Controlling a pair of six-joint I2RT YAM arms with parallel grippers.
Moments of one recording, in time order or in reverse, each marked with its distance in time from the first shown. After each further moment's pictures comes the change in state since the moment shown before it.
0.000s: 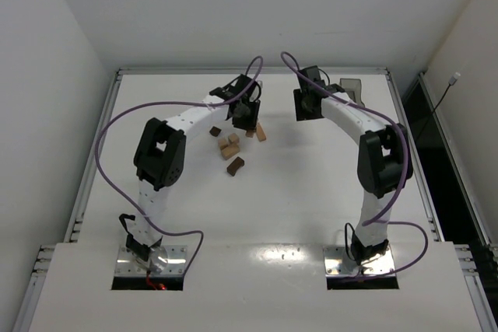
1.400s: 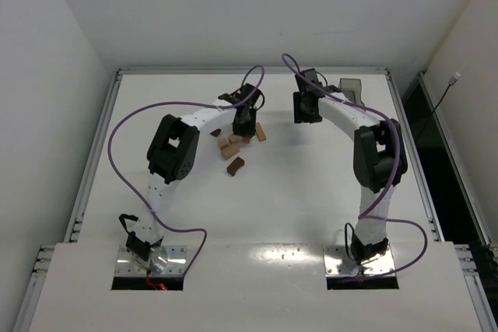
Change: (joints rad) left arm -0.008 0.164 0.050 -0.001 -0.147 -0.128; right arm -0.011 0.064 0.008 0.008 -0.021 0.082
